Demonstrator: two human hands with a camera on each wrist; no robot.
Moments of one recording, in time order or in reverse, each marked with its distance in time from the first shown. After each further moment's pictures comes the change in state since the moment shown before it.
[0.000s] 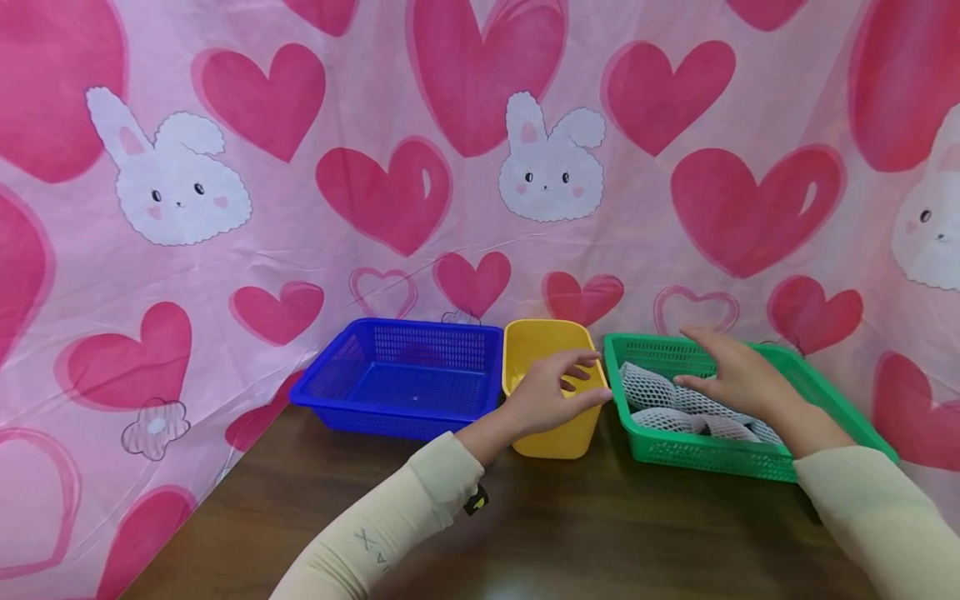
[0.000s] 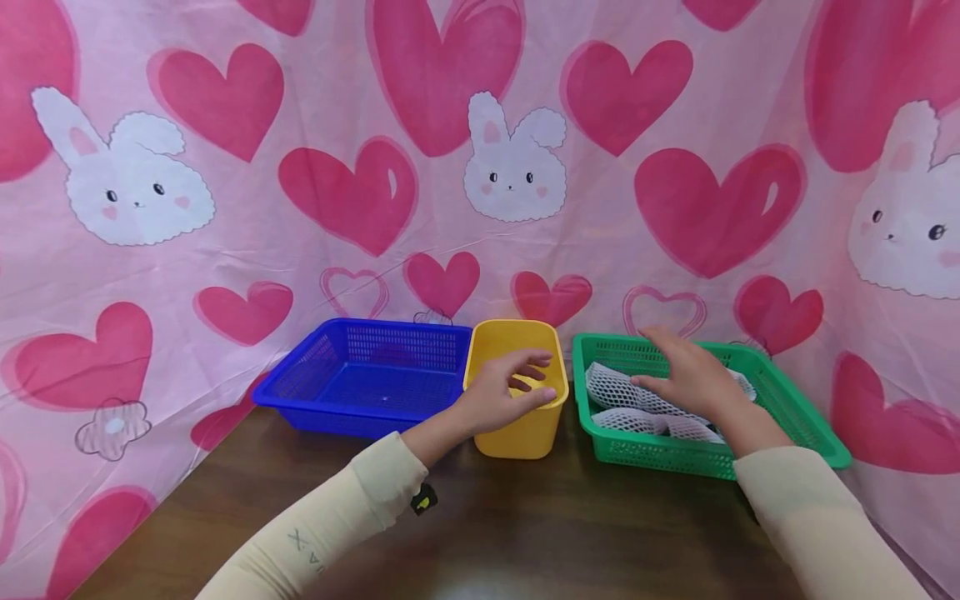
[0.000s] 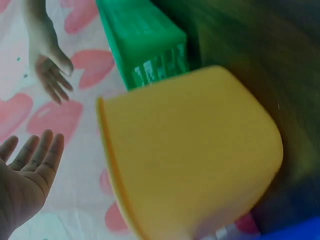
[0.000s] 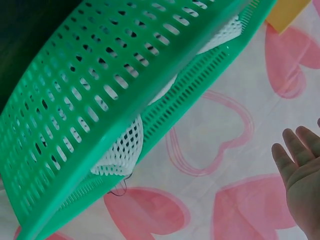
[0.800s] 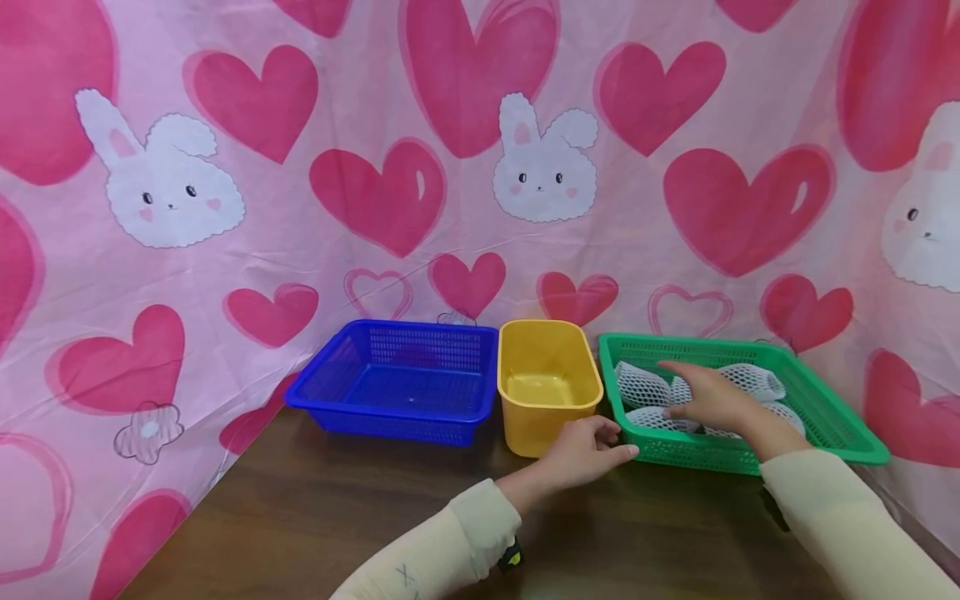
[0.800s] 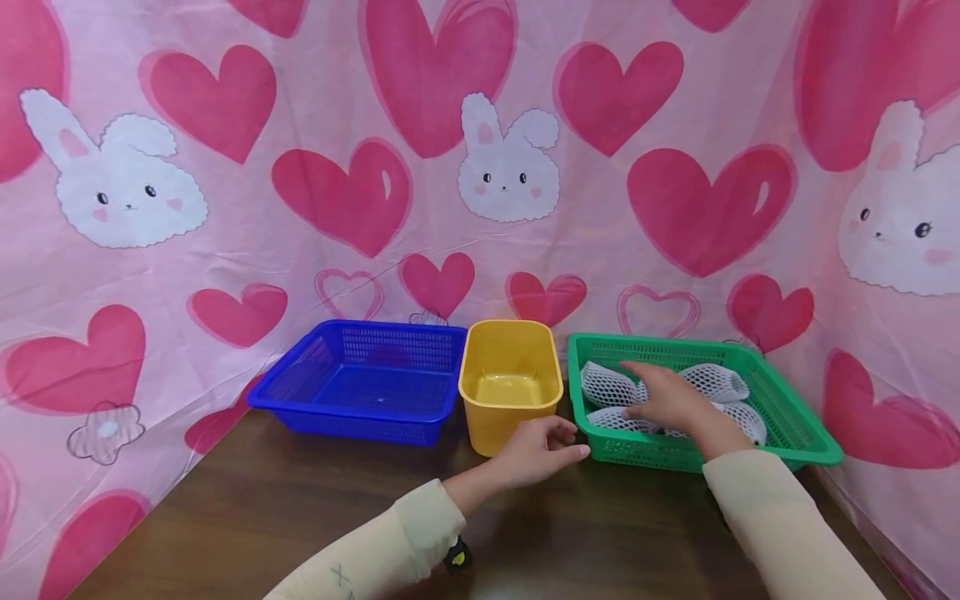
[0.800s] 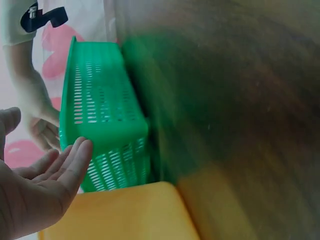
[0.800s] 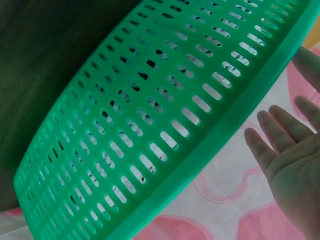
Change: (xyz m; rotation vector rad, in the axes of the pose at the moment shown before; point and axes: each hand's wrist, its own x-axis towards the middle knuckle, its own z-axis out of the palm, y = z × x) left_hand -0.019 -0.017 0.086 -0.078 -0.082 -0.389; right_hand 0.001 0.004 0.043 0.102 -0.189 0.118
